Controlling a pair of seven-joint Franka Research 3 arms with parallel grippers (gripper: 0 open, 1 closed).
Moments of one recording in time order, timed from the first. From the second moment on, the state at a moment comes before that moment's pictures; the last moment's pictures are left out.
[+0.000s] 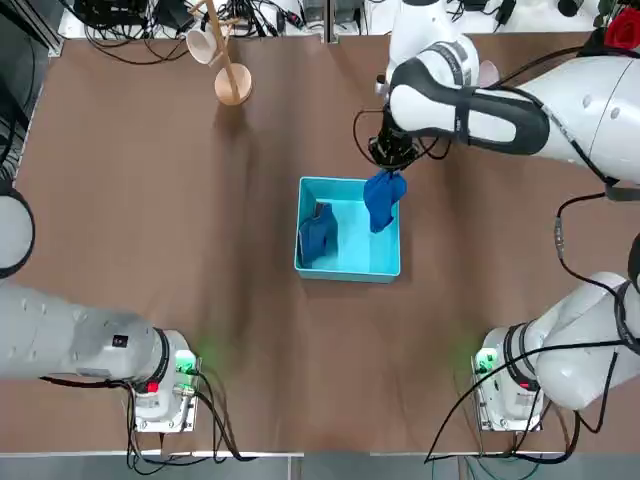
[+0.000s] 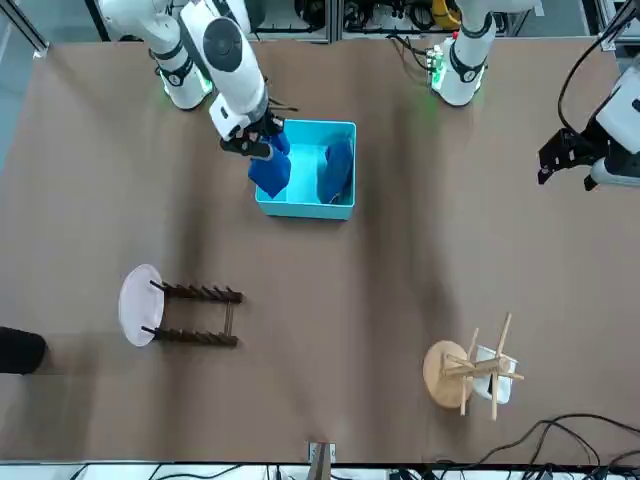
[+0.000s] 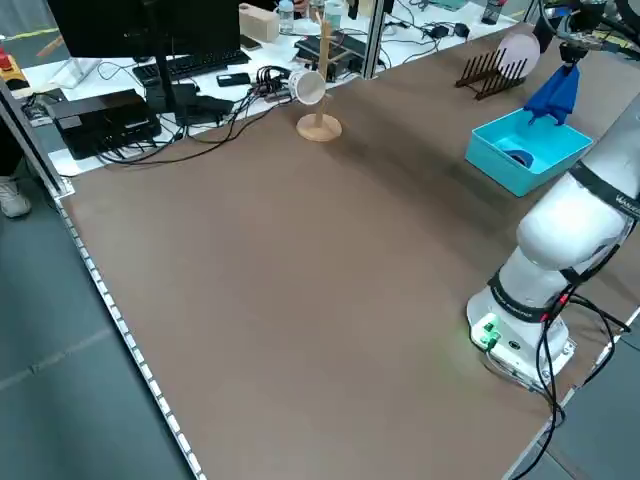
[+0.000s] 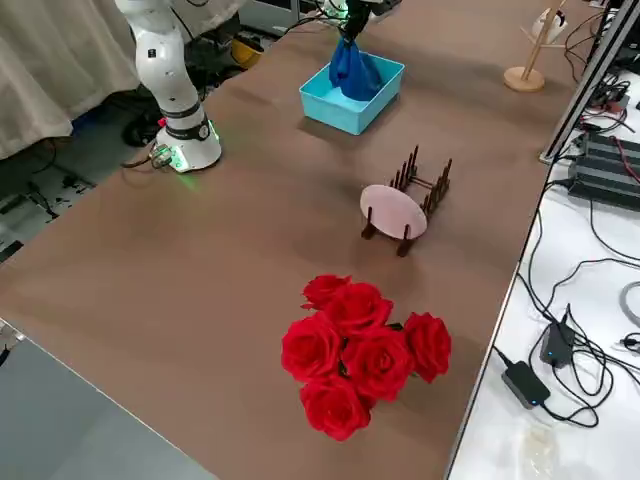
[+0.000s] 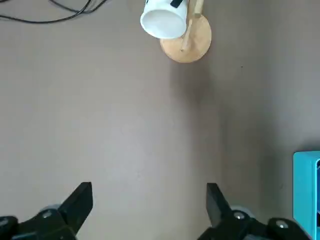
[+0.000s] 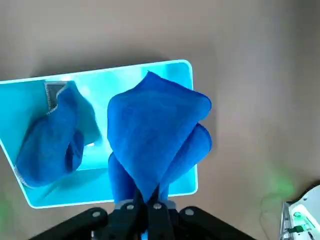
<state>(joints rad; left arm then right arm) -0.09 -0.06 0.03 -1.68 -0.01 1.69 0.08 0.75 0.01 0.01 -2.04 0.20 1.88 0.84</state>
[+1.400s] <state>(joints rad) -0.08 0.00 0.03 -1.62 -0.01 1.69 0.08 0.76 0.03 -0.02 -2.11 0.18 1.97 0.87</state>
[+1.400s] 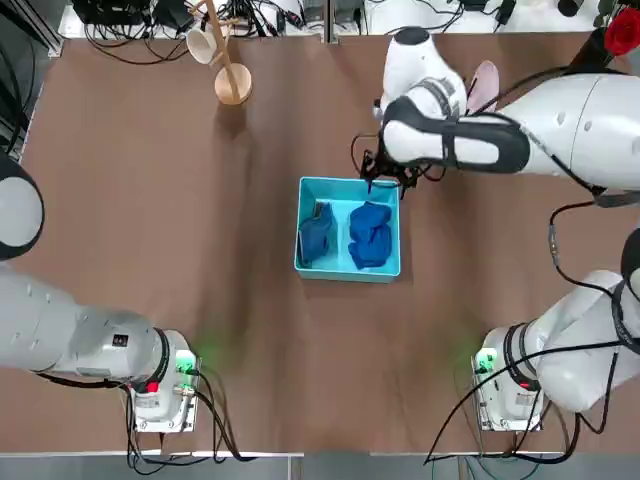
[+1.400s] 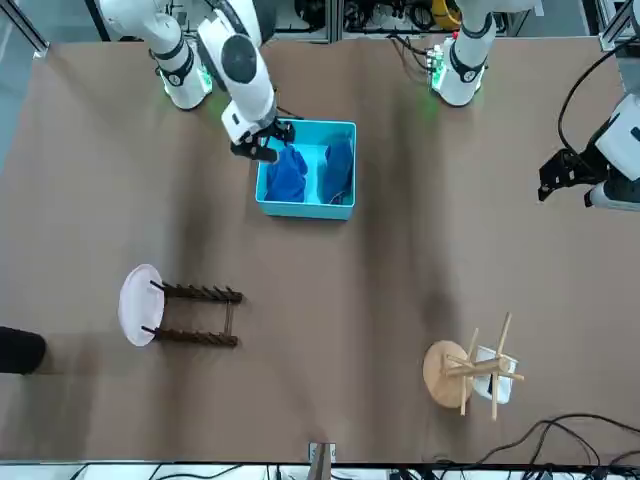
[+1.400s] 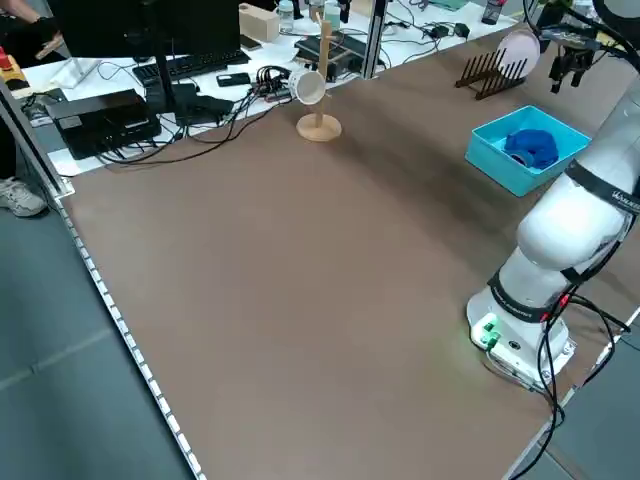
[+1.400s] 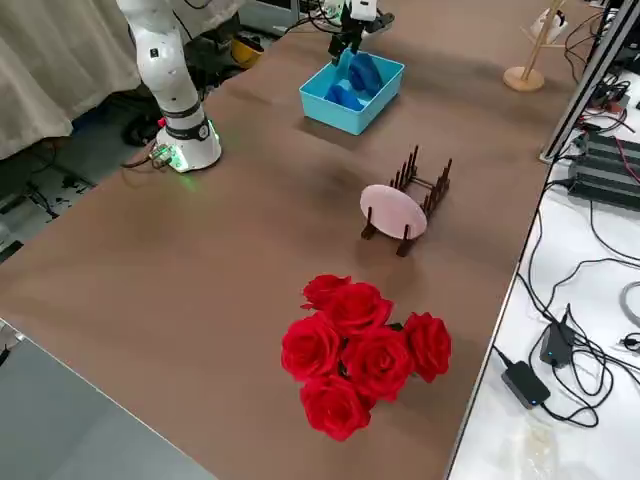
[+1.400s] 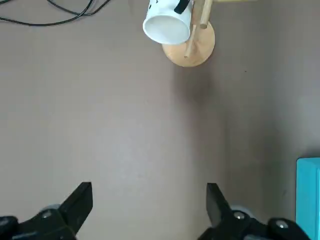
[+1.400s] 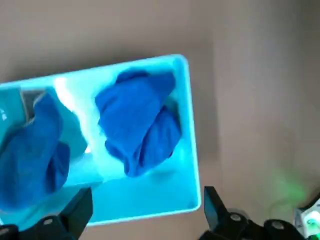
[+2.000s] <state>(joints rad) -0.08 0.00 0.03 -1.62 -0.01 1.68 0.08 0.23 0.02 -0.05 -1.74 0.11 1.62 0.37</state>
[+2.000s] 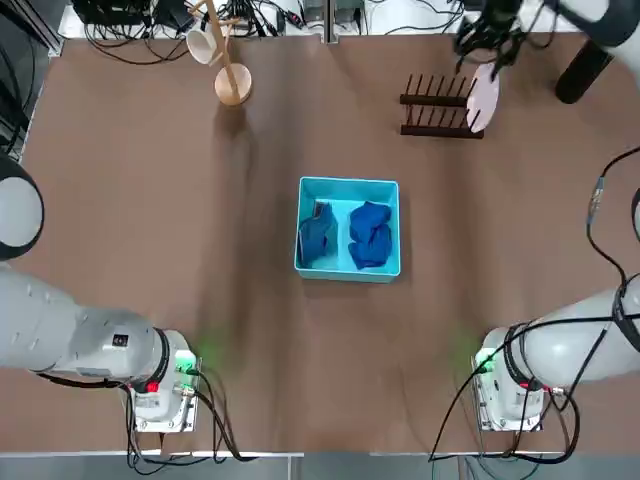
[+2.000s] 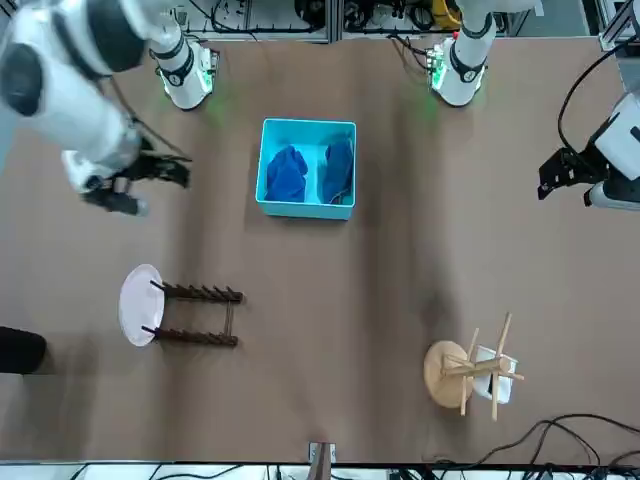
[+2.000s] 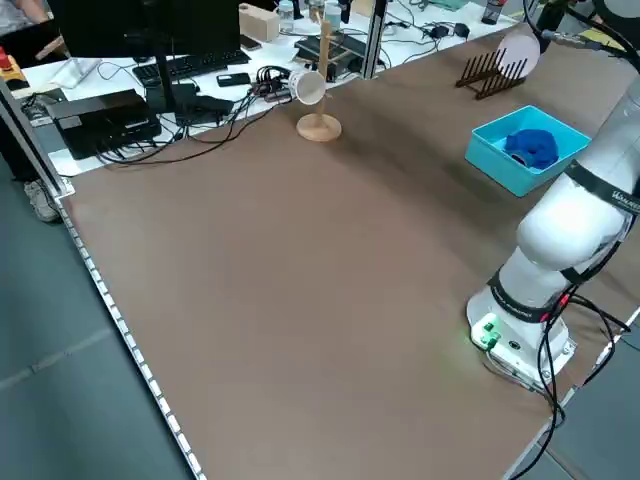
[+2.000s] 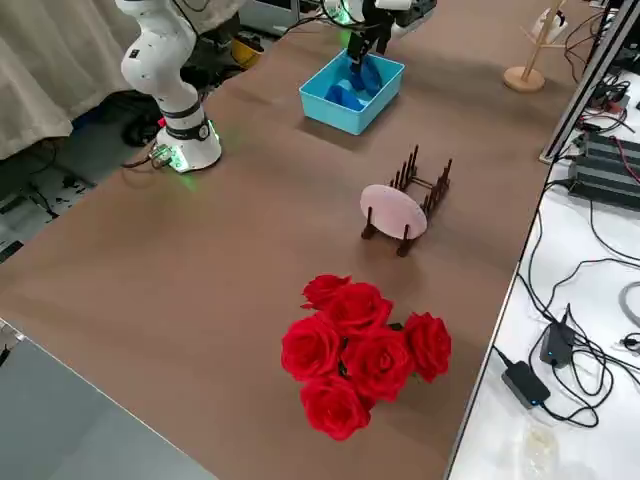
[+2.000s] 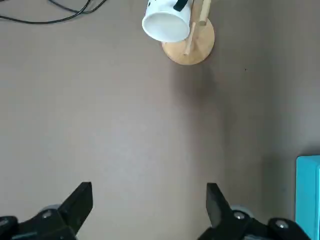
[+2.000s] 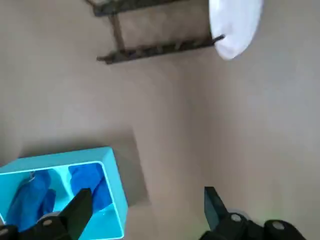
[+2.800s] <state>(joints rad) -0.09 0.00 0.02 -1.62 -0.01 1.68 0.08 0.04 0.02 -0.04 -1.58 -0.03 1.63 0.16</state>
